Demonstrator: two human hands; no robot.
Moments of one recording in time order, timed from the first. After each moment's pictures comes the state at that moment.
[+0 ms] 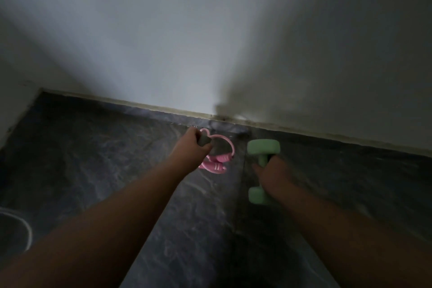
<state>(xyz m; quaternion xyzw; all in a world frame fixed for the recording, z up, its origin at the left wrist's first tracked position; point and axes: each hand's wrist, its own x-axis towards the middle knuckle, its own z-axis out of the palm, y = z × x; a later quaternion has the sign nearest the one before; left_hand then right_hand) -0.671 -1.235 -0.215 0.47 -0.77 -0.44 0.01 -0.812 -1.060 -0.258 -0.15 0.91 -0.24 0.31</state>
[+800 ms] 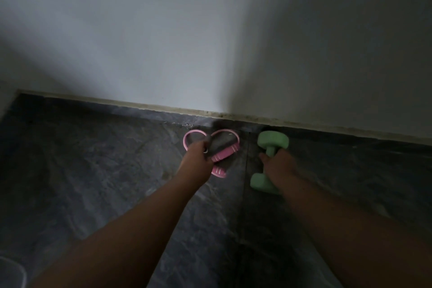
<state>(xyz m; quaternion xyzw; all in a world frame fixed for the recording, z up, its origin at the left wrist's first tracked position) -0.686 -1.228 -0.312 0.47 -0.77 -0.43 0.00 -0.847 -1.086 -0.322 -0.08 0.92 -0.22 0.31</state>
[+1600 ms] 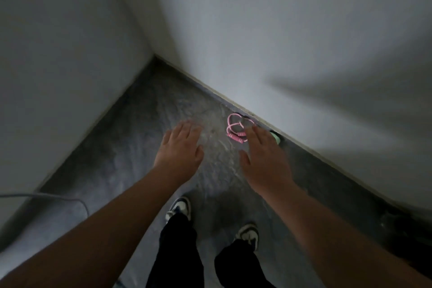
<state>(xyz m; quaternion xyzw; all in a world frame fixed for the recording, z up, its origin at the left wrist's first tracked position) -0.499 -1.119 0.205 0.52 -0.84 -0.18 -0.06 -0.700 -1.031 0.214 -0.59 0.77 -0.09 0.22</state>
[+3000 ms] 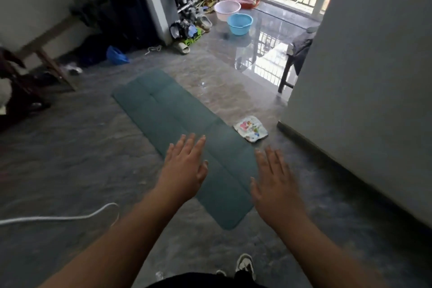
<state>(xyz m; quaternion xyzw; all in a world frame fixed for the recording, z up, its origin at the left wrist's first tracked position) -0.087 -0.389 0.587 0.98 -0.13 -0.06 0.11 -0.158 -0.617 0.567 -0.99 0.01 -0.02 0.17</state>
